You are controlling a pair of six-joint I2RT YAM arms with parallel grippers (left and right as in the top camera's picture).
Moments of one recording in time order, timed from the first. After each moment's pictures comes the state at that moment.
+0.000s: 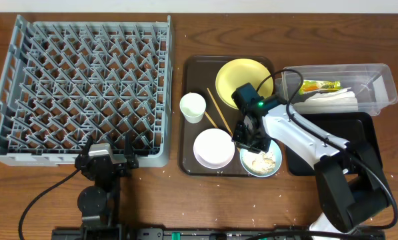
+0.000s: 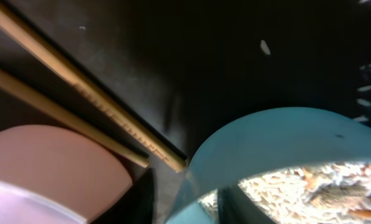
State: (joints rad) left arm 0.07 0.01 0.02 -0.12 -0.03 -0.03; right arm 0.51 1.81 1.13 -0.88 -0.14 0.85
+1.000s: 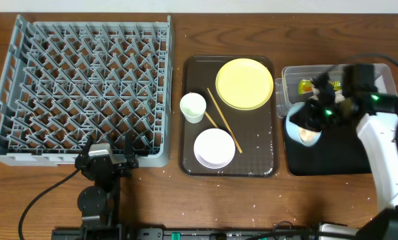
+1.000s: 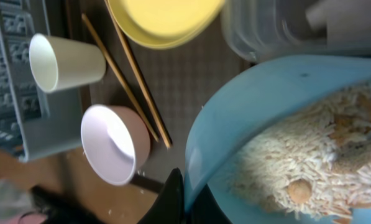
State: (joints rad) left arm 0.07 0.01 0.02 -0.12 -0.03 -0.03; right arm -0.13 1.47 1.12 -1.00 -0.58 0.09
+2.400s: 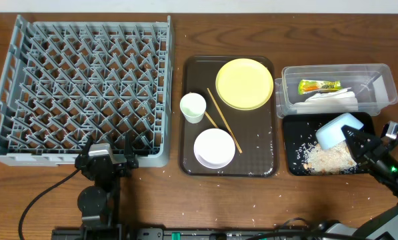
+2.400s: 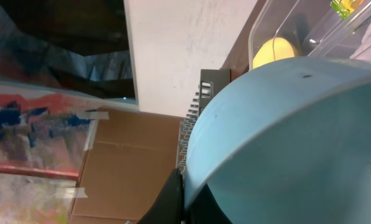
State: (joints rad) left arm 0.07 0.01 0.02 -0.12 -0.03 -0.03; right arm -0.89 1.47 0.76 -1.02 -1.52 -0.29
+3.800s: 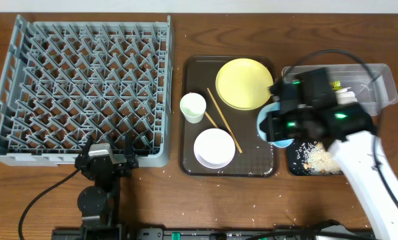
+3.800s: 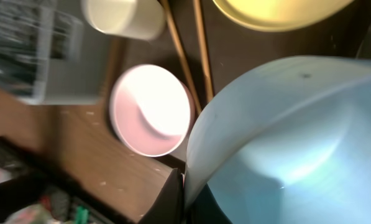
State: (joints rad) left arm 0.07 0.01 0.02 -0.12 -0.03 -0.03; right arm 0.33 1.36 1.20 -1.02 -0.33 0.22
